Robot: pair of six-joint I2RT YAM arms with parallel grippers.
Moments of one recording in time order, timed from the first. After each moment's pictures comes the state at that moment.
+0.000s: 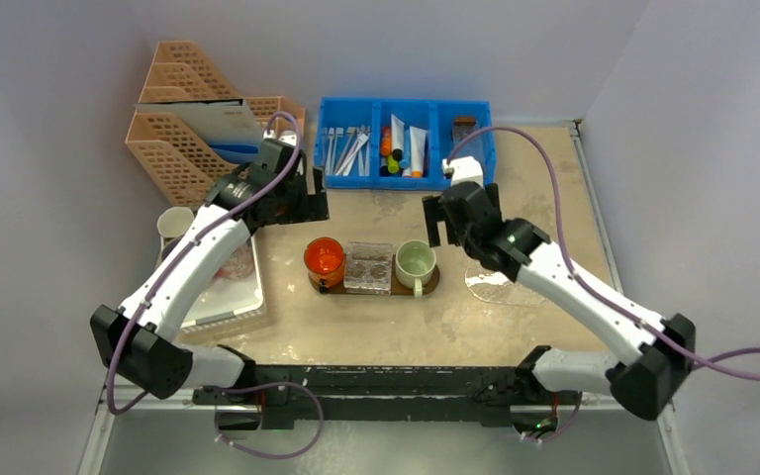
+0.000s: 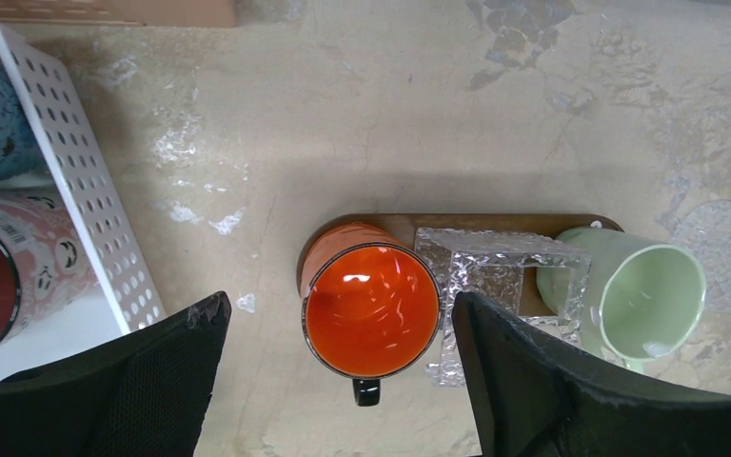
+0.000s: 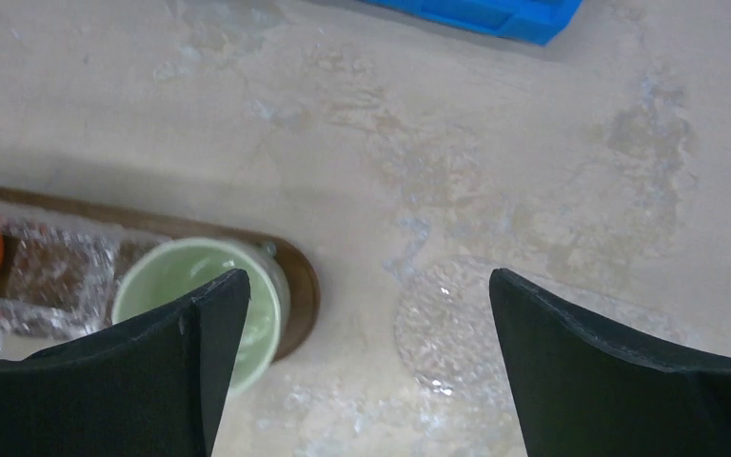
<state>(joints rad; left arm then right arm) -0.45 1.35 1.38 -0.91 -0.14 -0.48 0.75 1.17 1.08 -0.65 0.53 0.29</state>
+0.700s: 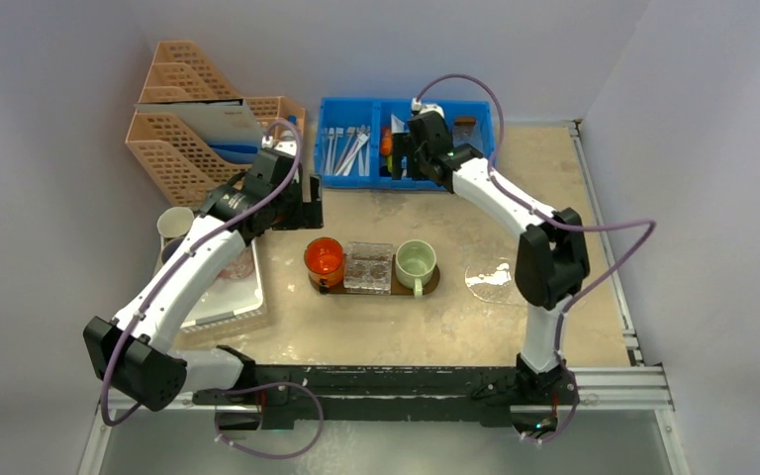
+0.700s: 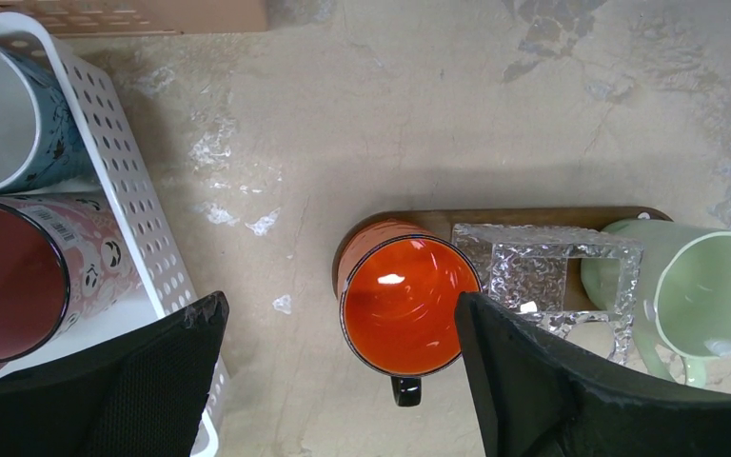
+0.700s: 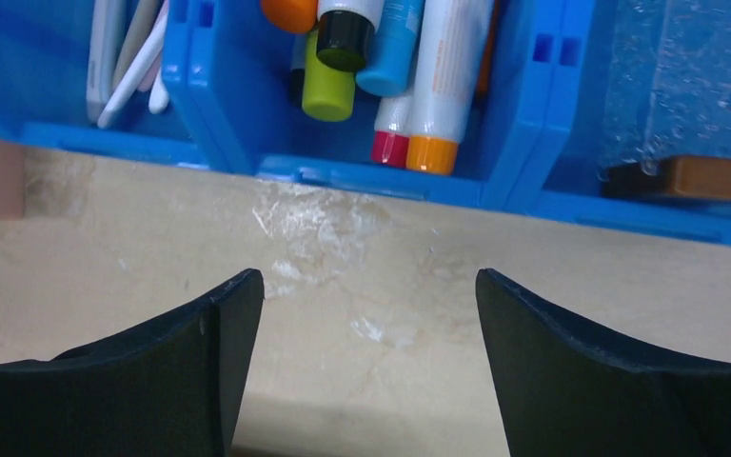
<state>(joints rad) -0.45 1.28 1.30 -0.88 -0.19 -0.40 0.52 1.90 1.67 -0.50 0.24 0.35</state>
